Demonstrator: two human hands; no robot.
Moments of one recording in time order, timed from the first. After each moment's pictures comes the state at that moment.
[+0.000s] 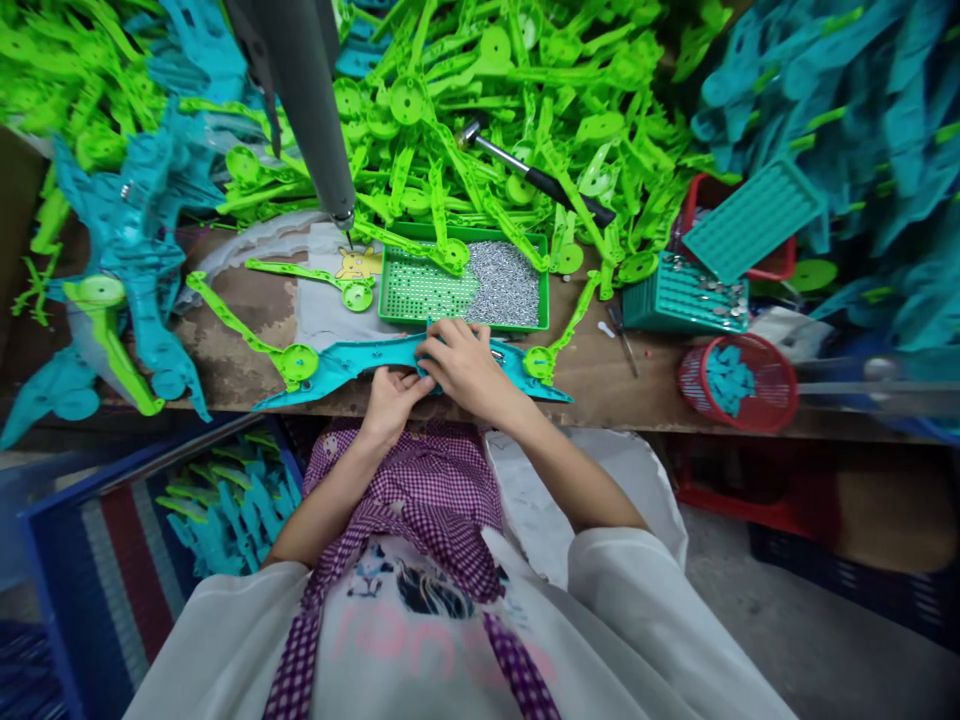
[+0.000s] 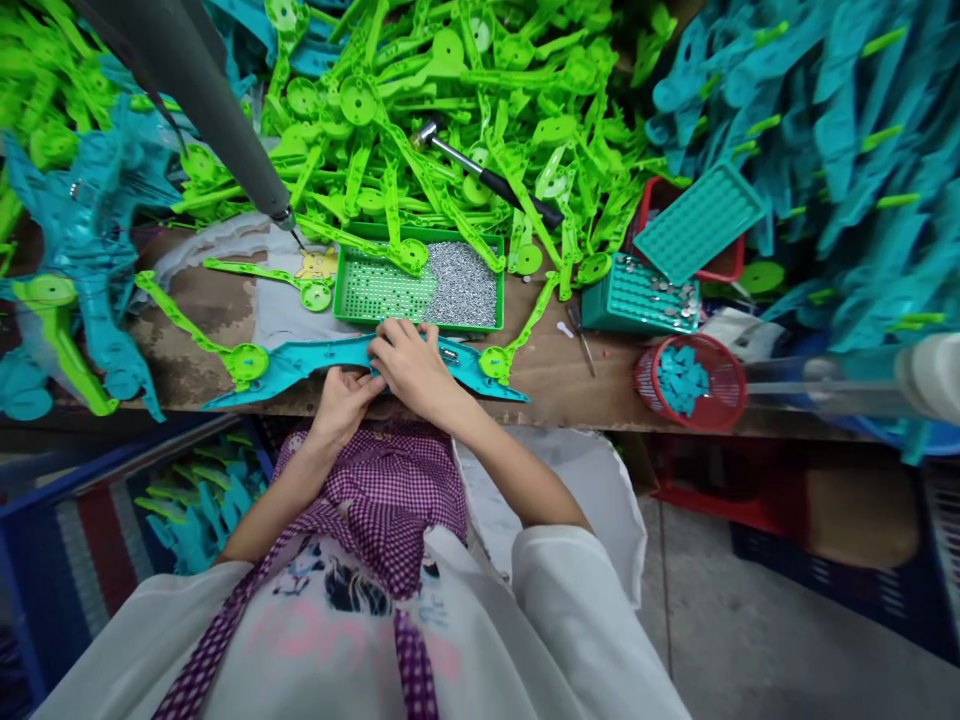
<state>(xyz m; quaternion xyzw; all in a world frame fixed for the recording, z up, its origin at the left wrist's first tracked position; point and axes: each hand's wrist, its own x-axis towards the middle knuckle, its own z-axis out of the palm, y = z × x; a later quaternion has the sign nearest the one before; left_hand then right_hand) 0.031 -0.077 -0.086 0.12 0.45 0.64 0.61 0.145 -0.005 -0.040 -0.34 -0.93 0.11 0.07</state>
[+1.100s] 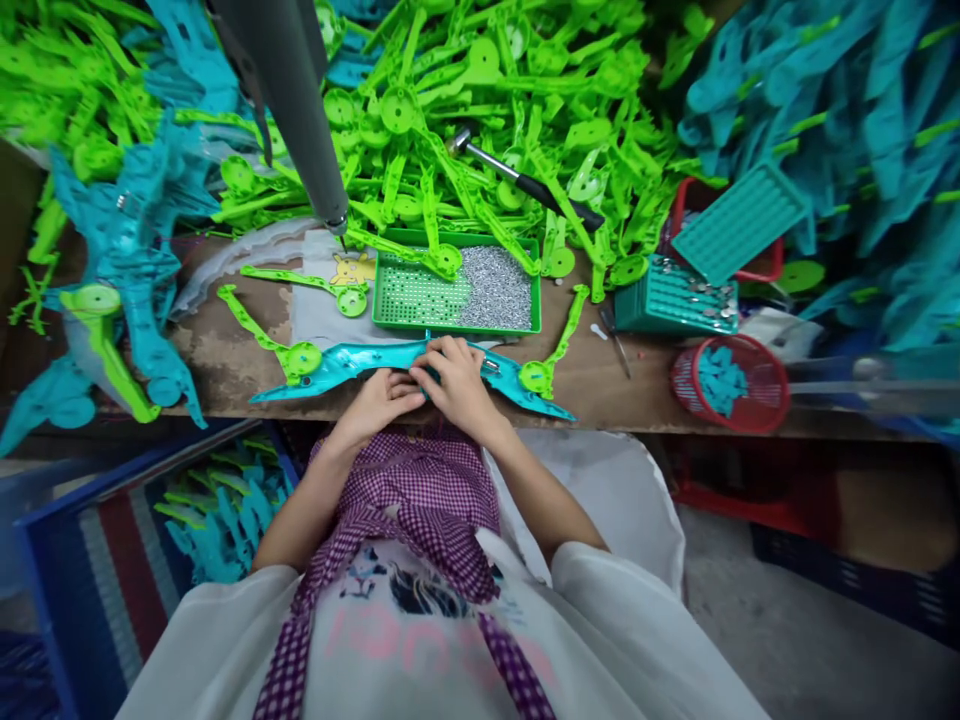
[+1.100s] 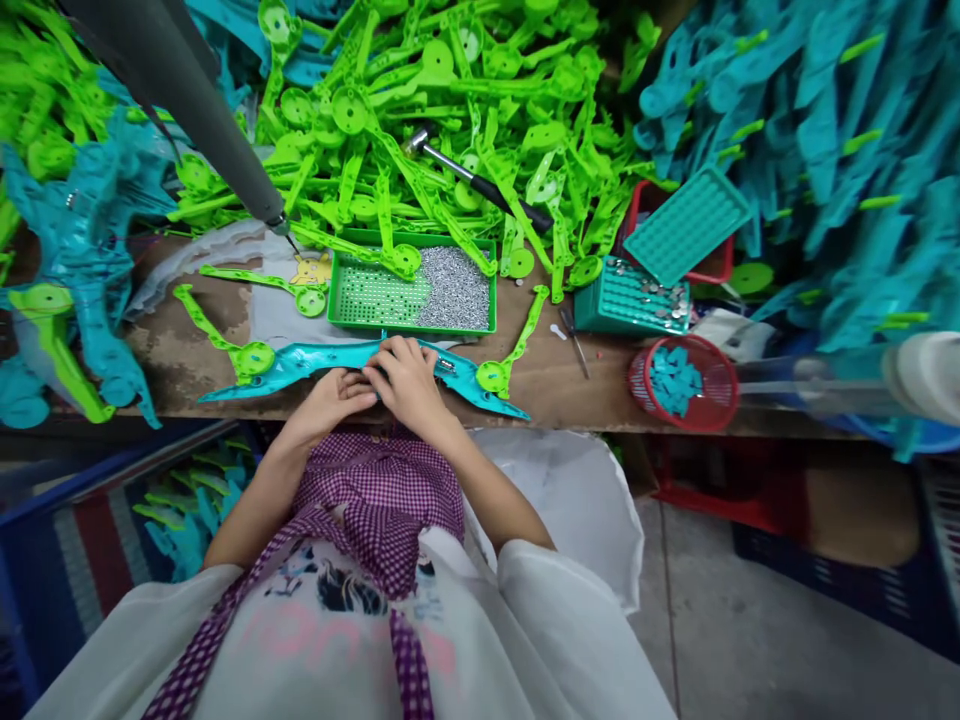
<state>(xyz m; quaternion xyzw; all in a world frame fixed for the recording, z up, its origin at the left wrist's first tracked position) -0.003 -0.085 -0.080 0.26 0.50 0.48 0.68 0.148 -0.026 -0.066 -0.44 -0.85 0.23 0.16</state>
